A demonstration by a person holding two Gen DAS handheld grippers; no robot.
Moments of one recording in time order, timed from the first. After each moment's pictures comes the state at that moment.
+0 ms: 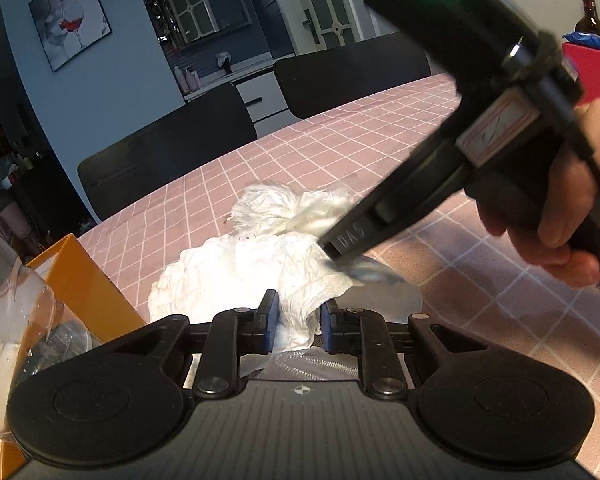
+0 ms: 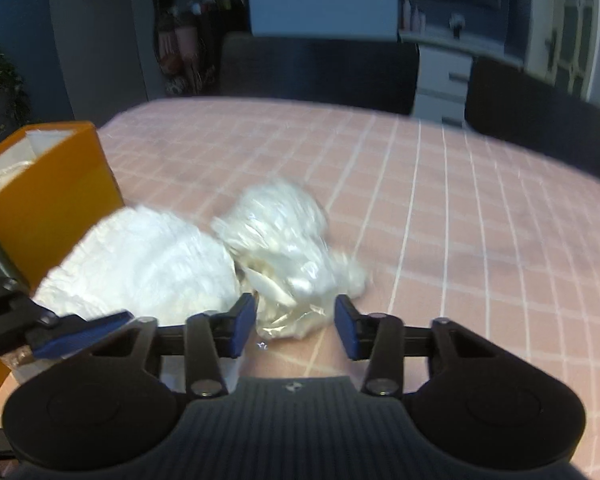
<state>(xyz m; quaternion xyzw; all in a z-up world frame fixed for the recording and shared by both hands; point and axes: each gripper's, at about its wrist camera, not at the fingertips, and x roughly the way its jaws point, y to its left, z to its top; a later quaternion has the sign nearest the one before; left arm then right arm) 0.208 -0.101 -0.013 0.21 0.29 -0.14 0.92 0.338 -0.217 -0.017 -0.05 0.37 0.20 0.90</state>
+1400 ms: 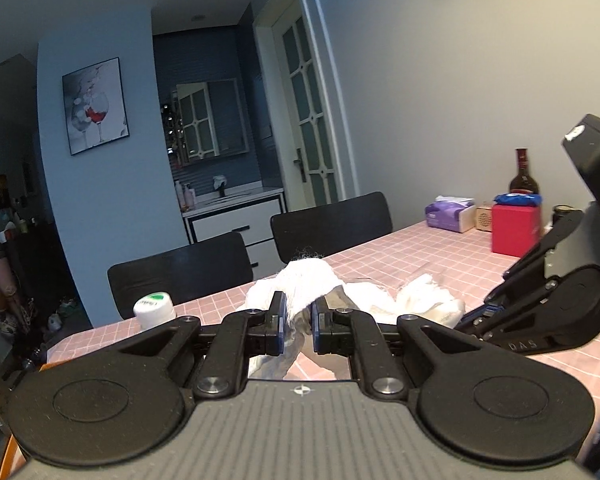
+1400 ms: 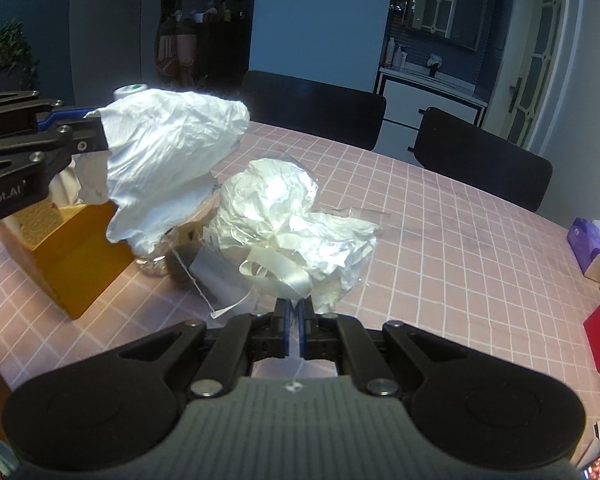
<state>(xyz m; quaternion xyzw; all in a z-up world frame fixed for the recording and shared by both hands) 0.064 -0.048 0.115 0.12 0.11 -0.21 0.96 0.127 -0.250 0.101 -0.11 0.34 0.16 0.92</state>
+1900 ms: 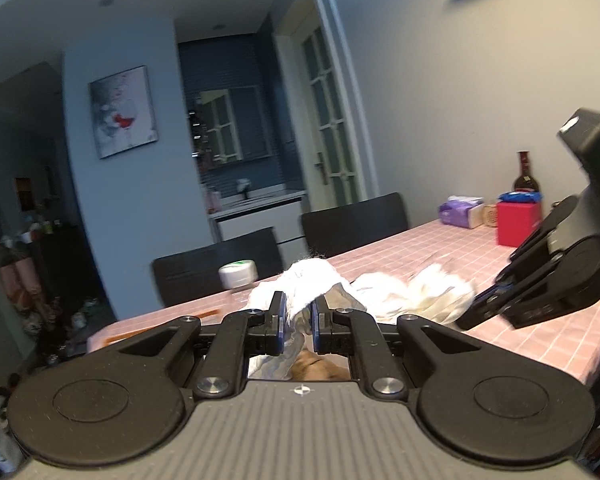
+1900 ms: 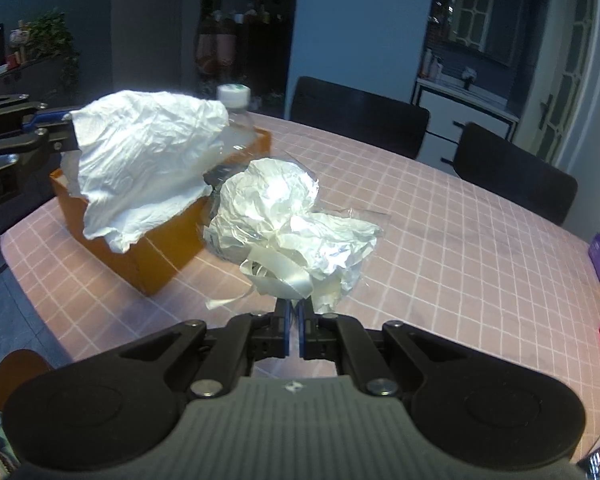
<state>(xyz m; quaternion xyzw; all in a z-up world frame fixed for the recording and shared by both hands) 0.003 0.014 0.126 0.12 0.10 -0.16 0.97 0.062 -0.213 0.118 -0.12 0.33 0.21 0.91</state>
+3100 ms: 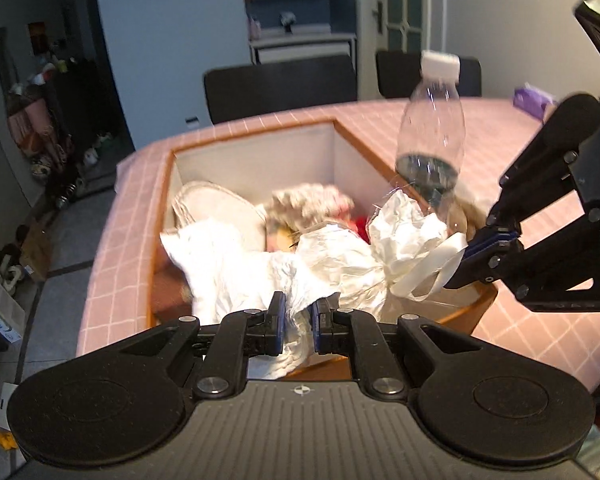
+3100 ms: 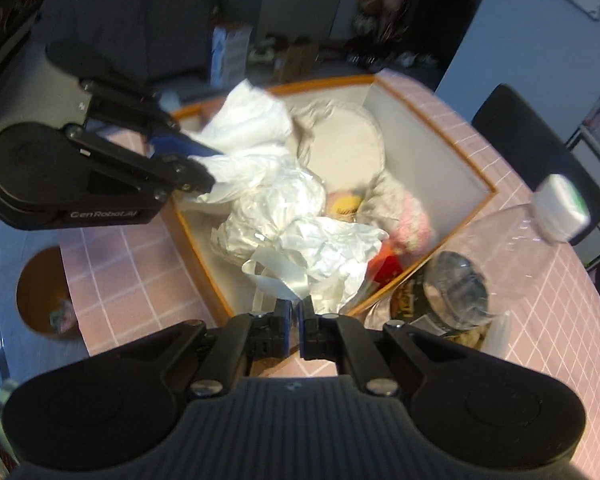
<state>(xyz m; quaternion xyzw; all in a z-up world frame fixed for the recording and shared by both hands) 0.109 0.148 0.063 0.09 0.36 -0.12 0.92 0.153 0.001 0.087 -0.29 0.39 0.38 0.79</state>
